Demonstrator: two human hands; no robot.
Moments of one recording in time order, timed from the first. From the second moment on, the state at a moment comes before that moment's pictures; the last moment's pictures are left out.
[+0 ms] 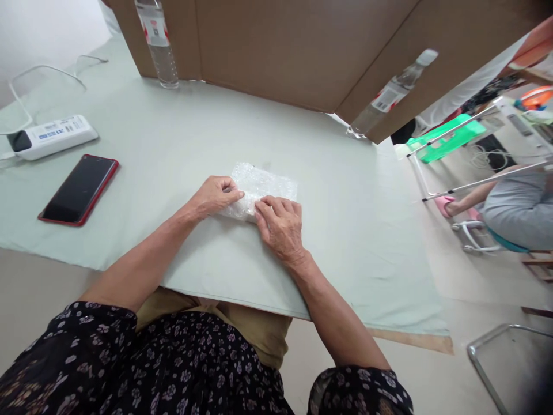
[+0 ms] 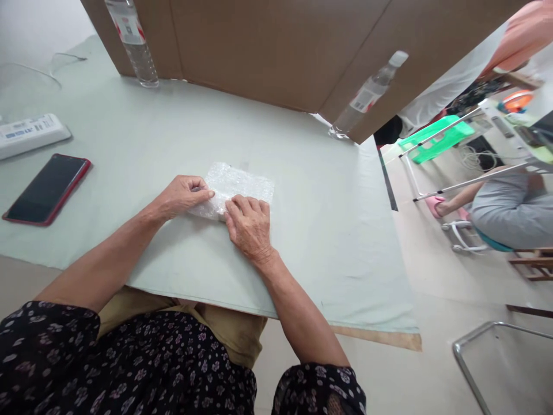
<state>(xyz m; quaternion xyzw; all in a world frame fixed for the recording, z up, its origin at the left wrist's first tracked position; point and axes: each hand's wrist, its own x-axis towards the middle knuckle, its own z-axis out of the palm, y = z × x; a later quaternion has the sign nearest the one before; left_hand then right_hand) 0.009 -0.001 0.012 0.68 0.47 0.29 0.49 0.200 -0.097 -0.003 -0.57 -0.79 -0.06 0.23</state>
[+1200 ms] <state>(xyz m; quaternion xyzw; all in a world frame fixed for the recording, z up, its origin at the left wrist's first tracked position) 0.002 -0.001 0.029 0.71 0.55 0.14 0.41 0.197 -0.096 -0.005 -0.55 -0.80 -0.15 0.18</state>
